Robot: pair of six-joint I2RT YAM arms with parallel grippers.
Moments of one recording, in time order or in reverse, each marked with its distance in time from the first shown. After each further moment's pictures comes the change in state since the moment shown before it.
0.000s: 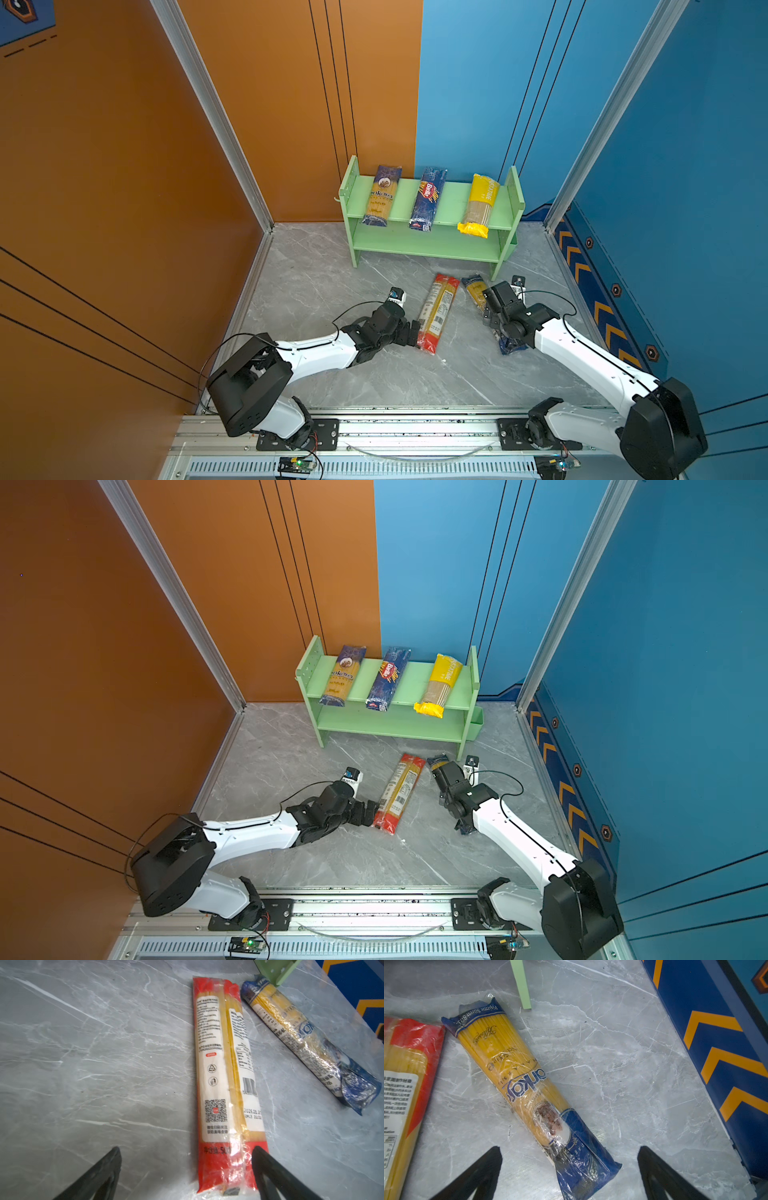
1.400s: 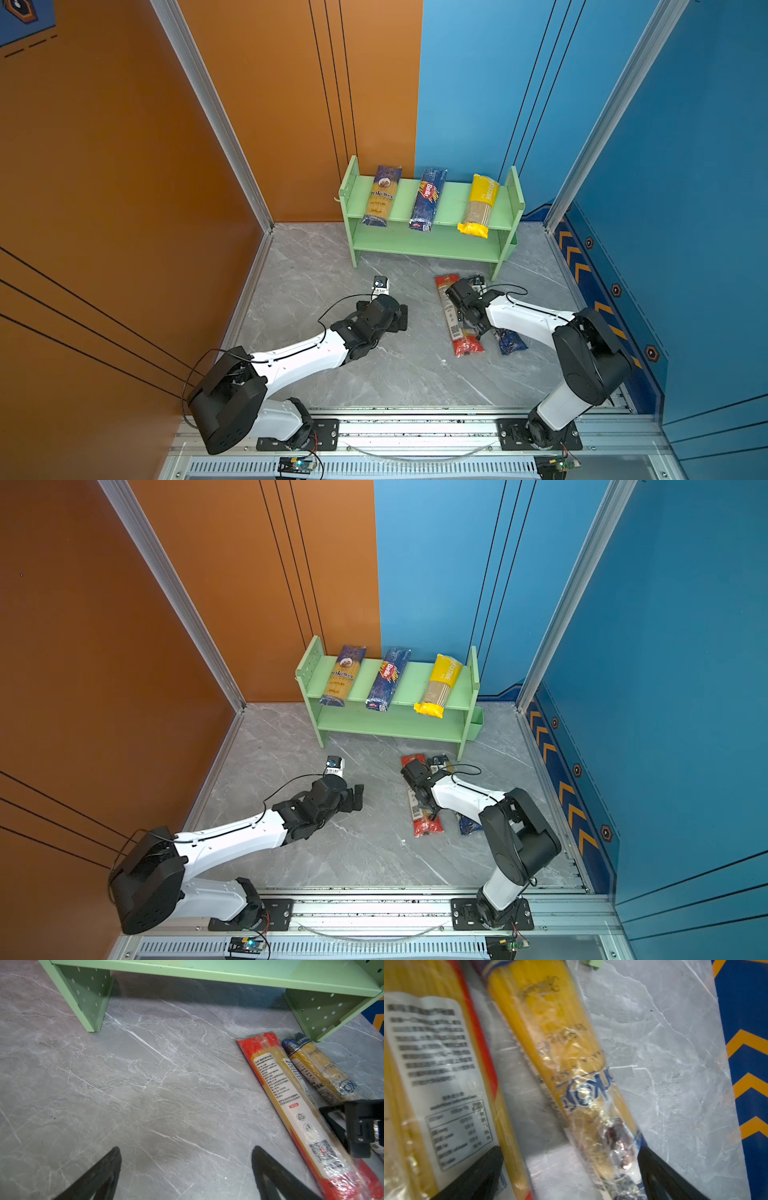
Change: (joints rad) left arm 0.044 -0.143 0.033 -0.156 -0.278 -0.043; right arm 0.163 0.463 0.180 0.066 0.023 -0.024
